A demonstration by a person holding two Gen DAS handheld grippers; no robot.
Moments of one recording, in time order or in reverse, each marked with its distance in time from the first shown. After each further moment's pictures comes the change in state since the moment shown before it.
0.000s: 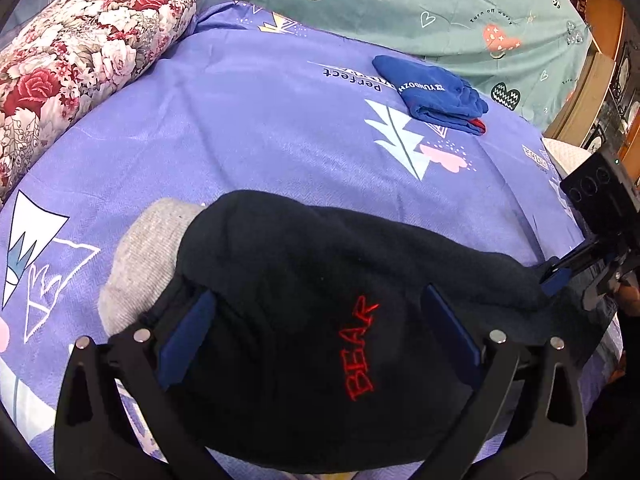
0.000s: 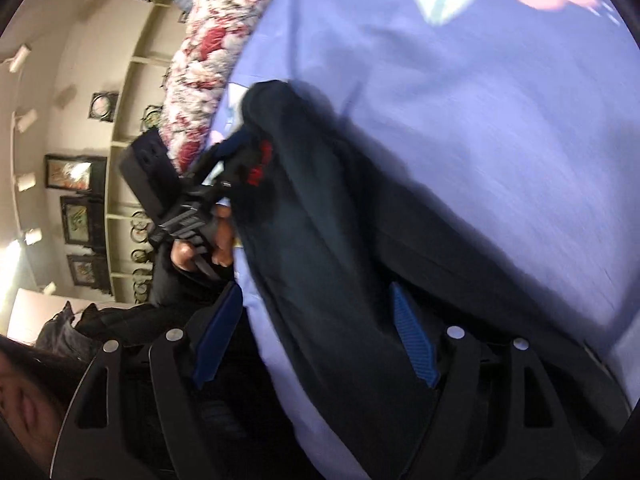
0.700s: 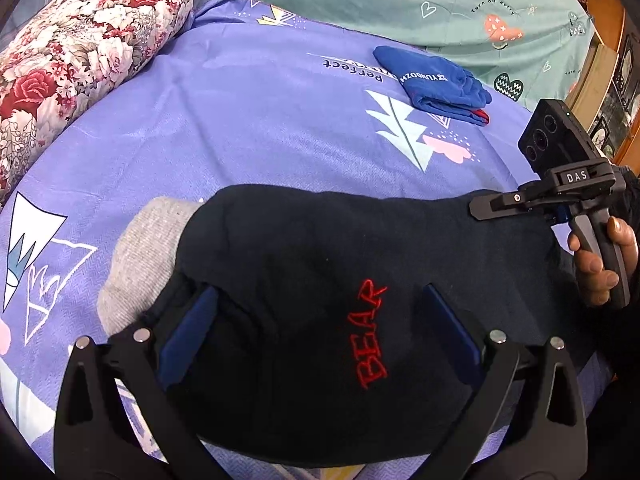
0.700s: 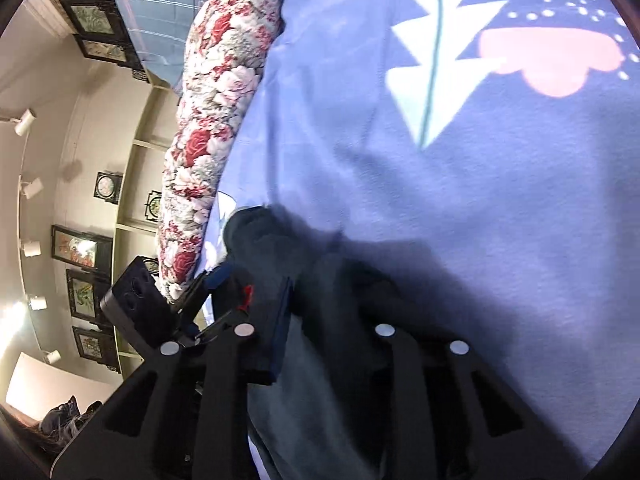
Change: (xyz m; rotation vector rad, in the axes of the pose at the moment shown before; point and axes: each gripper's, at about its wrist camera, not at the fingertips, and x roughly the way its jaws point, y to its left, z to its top) left arm 0.005 -0.003 0.000 0.015 0.031 0.019; right arm 0.017 -0.021 0.073 0.088 -0.308 0.046
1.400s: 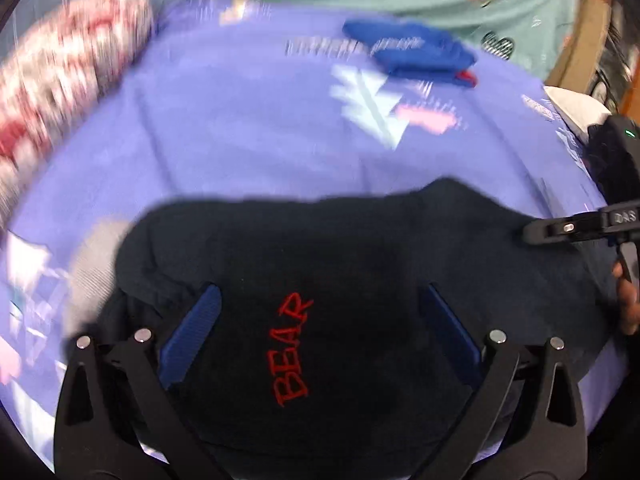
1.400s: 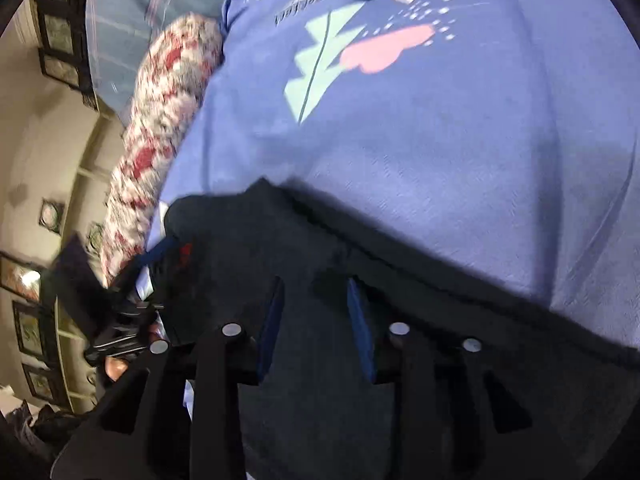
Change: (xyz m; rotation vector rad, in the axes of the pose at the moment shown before) left arm 0.025 -0.041 0.012 0.078 0.109 0.023; right arm -0.056 -0.014 -0.075 0.049 -0.188 -0.257
